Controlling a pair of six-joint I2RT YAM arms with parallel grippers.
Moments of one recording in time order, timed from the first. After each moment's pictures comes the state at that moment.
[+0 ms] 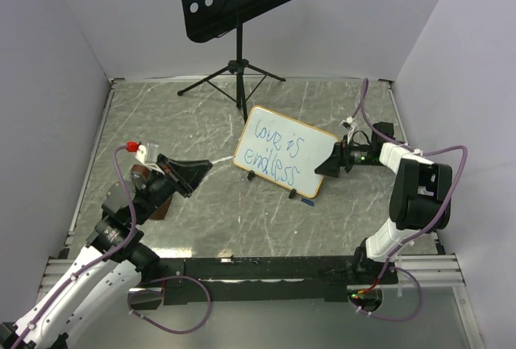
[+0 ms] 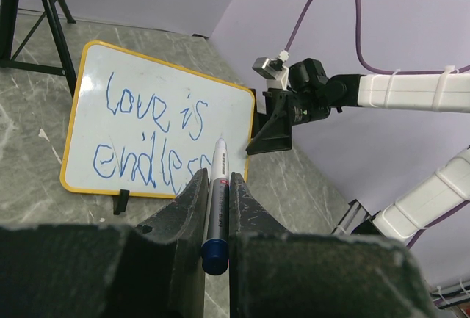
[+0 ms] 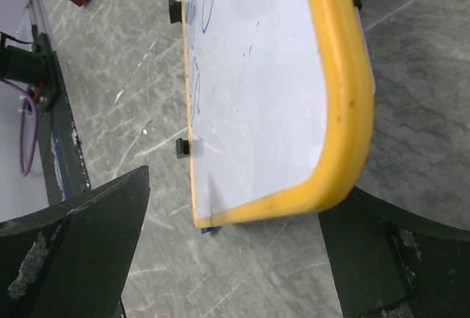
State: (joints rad) left arm -0.58 0.44 0.51 0.06 0.14 -0.59; right arm -0.19 1.65 0.91 -0.47 -1.16 -0.50
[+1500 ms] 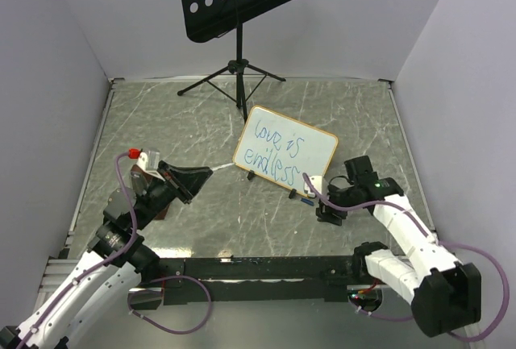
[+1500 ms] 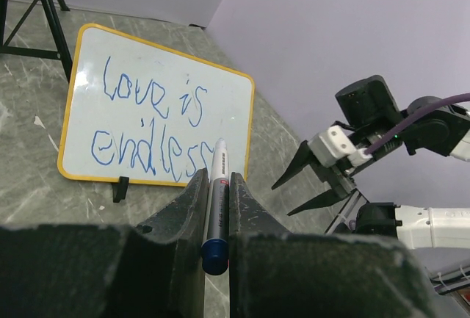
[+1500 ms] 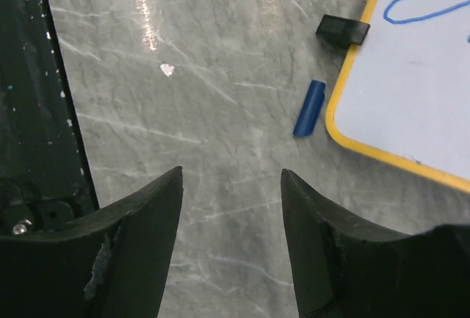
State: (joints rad) left arm -0.58 0.37 0.44 0.07 0.16 -0.59; right arm 0.21 0.93 0.62 -0.89 -0.66 -1.09
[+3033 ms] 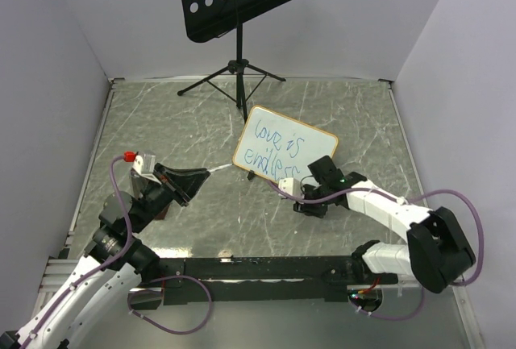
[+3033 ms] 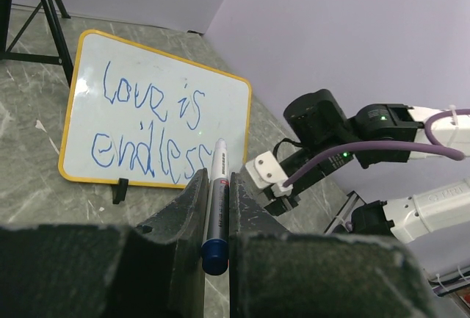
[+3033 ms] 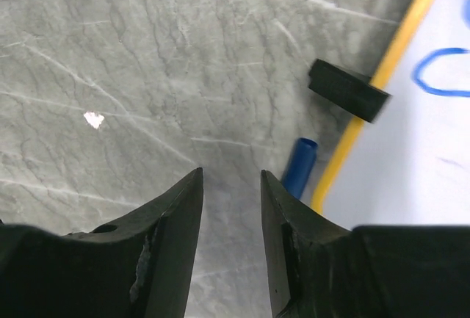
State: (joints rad) left arm -0.58 0.32 0.44 0.04 0.15 -0.59; right arm 0.53 1.26 0.61 -0.54 -0.35 -0.86
